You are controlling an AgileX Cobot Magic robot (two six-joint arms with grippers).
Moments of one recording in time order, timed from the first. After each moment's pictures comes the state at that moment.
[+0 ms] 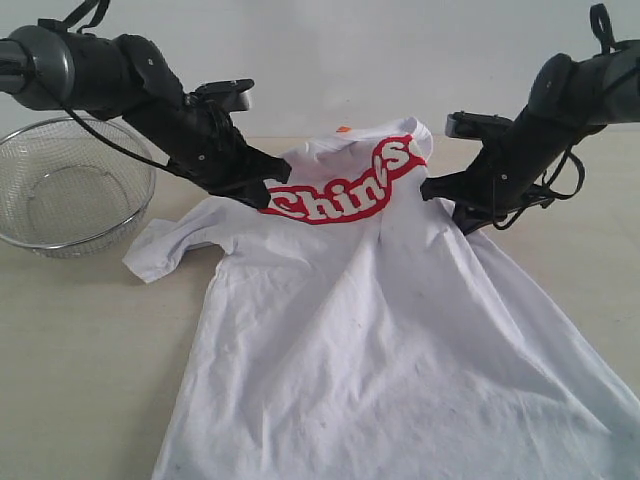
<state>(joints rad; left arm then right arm) -0.30 2.22 -1.67 -0.52 0.70 0.43 -0.03 2.27 -1.64 0.36 0.77 -0.27</state>
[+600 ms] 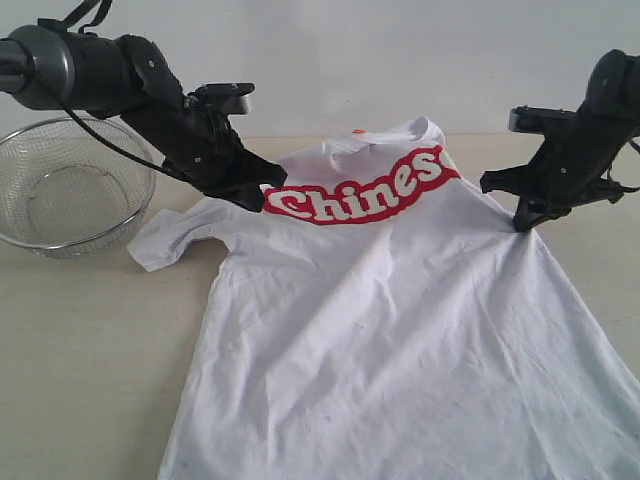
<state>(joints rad) -0.30 2.22 -1.67 -0.46 0.71 0.43 -0.16 2.27 -1.65 0.20 0.77 -0.16</state>
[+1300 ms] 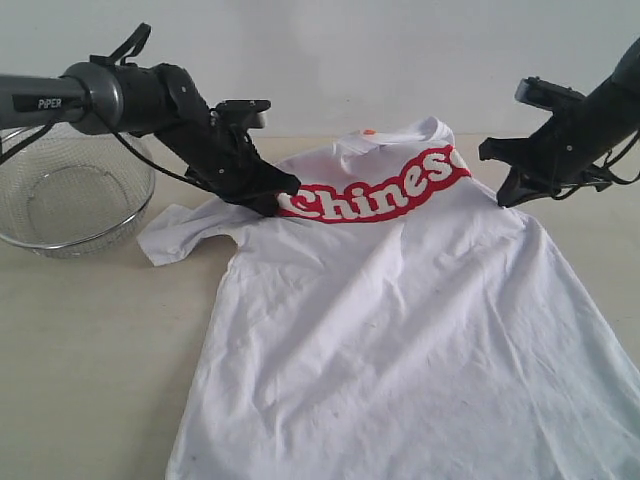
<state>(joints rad) -0.30 2.42 -1.90 -0.45 0.71 0.41 -0.20 2.23 -1.65 0.53 0.80 -0.38</state>
